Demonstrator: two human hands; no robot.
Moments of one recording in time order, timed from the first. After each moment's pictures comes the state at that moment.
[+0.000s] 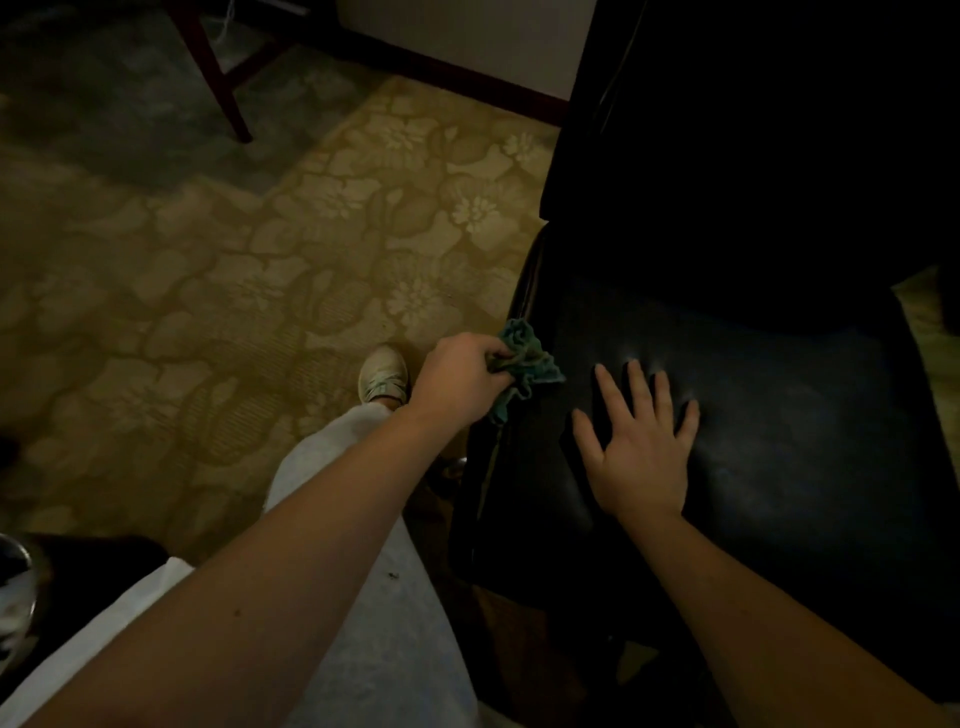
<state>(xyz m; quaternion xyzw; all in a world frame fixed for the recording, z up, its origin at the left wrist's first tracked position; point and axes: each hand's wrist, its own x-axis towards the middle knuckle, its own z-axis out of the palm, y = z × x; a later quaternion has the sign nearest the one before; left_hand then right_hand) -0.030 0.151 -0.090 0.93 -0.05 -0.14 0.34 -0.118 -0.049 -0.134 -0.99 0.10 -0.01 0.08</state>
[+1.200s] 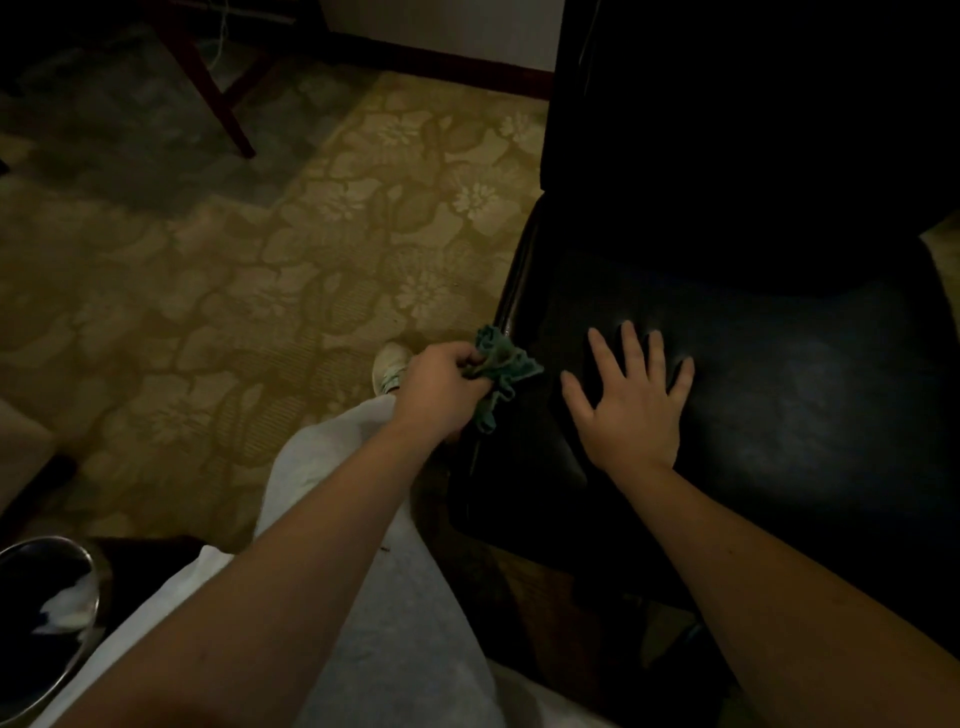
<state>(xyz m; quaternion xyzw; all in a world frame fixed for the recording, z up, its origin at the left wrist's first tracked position) -0.064 0.160 -0.088 0.92 0.02 -0.15 0.36 -0.113 -0.044 -0.134 -0.99 0.12 -0.01 0.10</state>
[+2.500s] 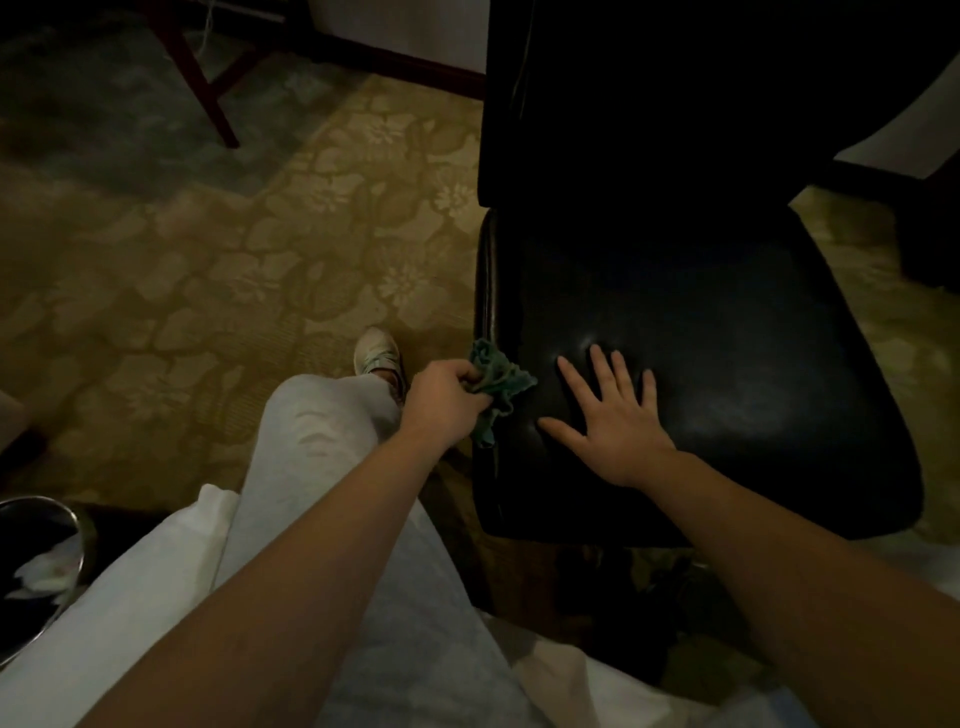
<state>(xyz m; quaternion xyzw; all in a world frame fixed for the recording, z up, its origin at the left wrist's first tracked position) -0.135 0.149 -0.080 0.89 0.04 -0.21 0.40 -0.178 -0.077 -0.111 -0.98 -0.04 0.19 0.07</state>
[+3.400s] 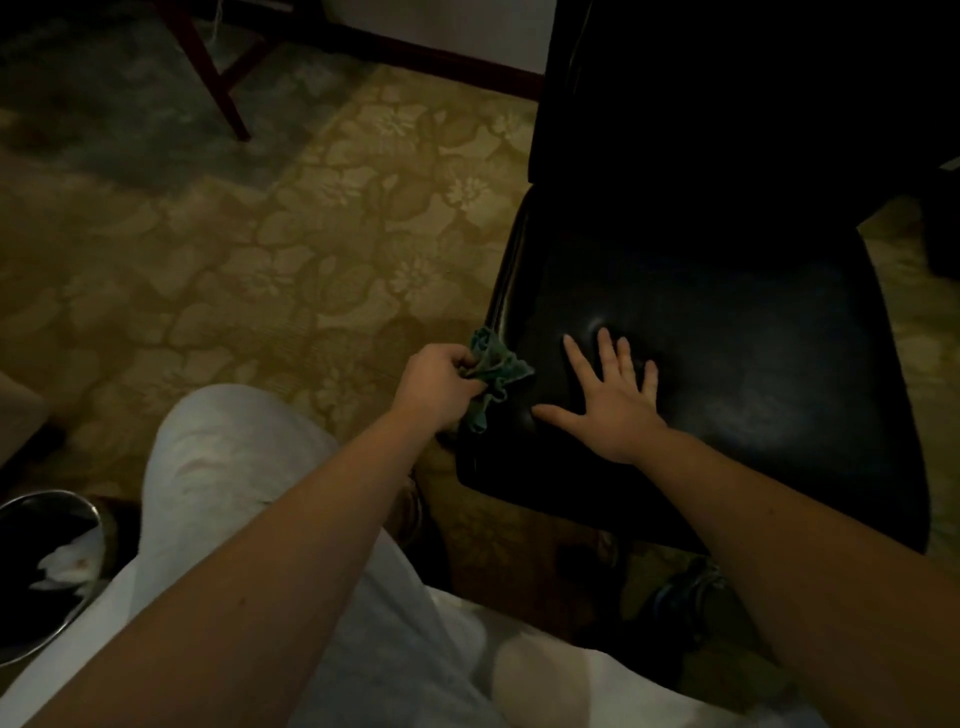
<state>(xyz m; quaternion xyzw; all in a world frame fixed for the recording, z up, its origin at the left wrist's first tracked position) -0.109 0.180 -0.087 0.89 0.04 -0.22 0.40 -0.150 -0.052 -0.109 -0.97 0.00 0.22 0.11</state>
